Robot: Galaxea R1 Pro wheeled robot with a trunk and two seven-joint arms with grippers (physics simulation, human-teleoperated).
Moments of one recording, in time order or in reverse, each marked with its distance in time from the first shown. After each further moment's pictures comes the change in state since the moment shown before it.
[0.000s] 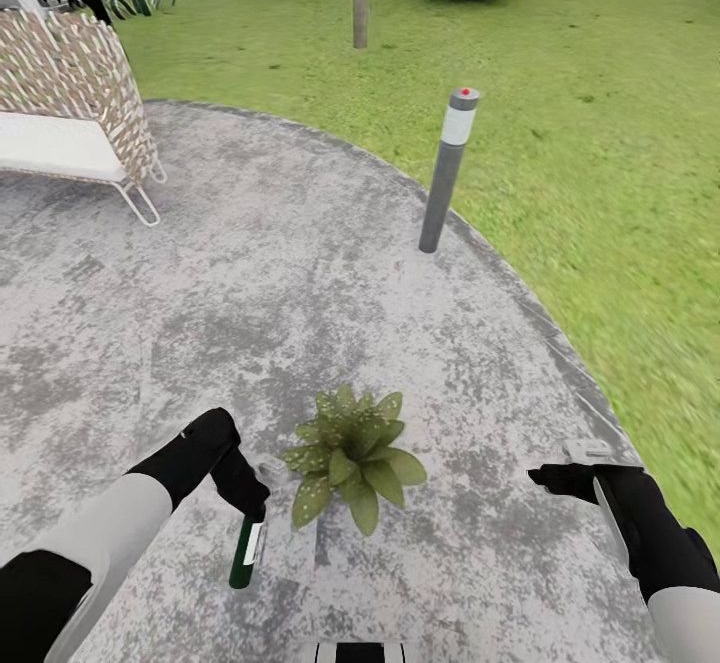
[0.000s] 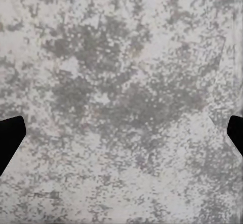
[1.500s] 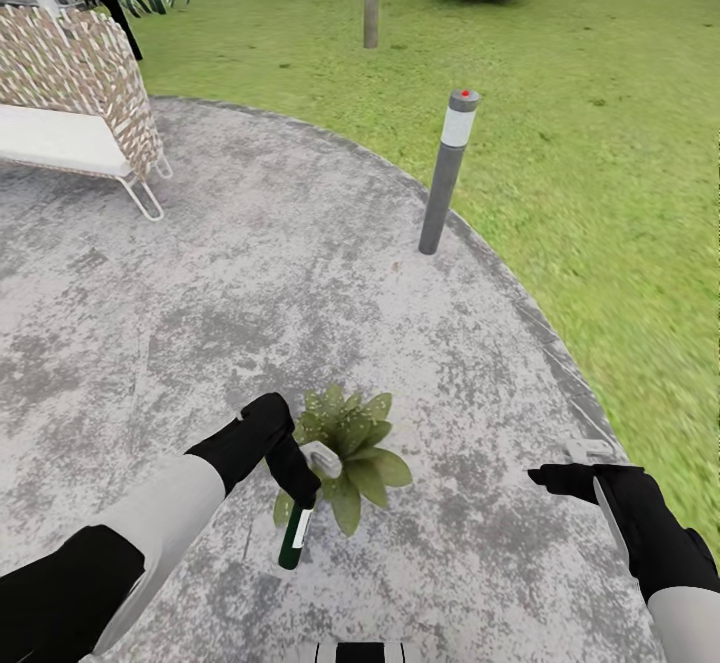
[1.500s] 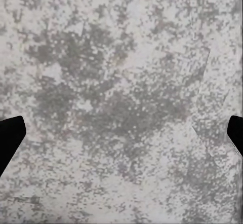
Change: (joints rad) left arm -0.063 -0.160 -0.108 -0.002 0.001 0.002 -0.003; right arm 0.000 0.000 -0.001 0.000 -0.003 -0.001 0.000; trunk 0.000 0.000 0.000
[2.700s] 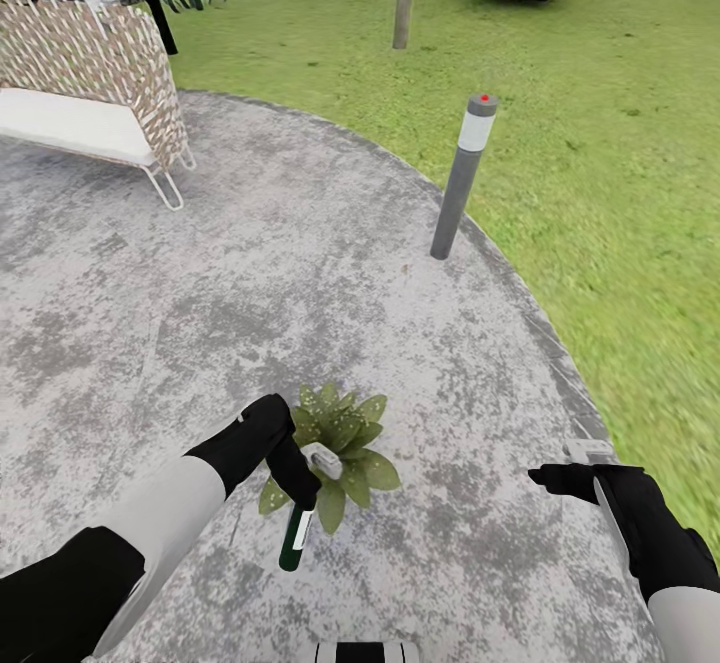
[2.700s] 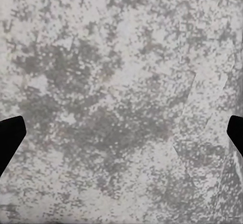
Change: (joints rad) left arm 0.005 -0.002 0.000 -0.001 0.000 0.000 0.002; right arm 0.000 0.000 -0.001 0.000 0.001 0.000 0.000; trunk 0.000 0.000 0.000
